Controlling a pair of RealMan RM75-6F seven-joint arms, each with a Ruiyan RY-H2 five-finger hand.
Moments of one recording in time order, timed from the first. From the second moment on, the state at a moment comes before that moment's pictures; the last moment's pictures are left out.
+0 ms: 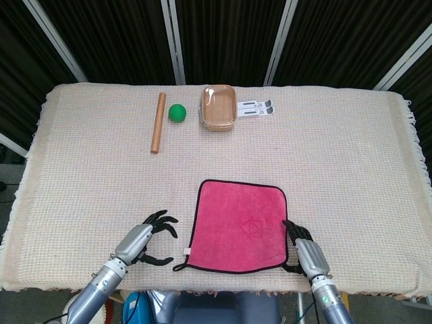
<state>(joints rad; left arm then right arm) -0.45 -1.48 0.02 -1.89 1.34 1.11 -0.09 0.25 -1.48 -0.04 -1.77 -1.21 1.18 -0.13</state>
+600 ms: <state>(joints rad) -0.41 -1.35 0.00 -1.92 1.41 1.18 -0.12 0.20 -1.34 -0.01 -1.77 -1.23 1.26 -0.10</state>
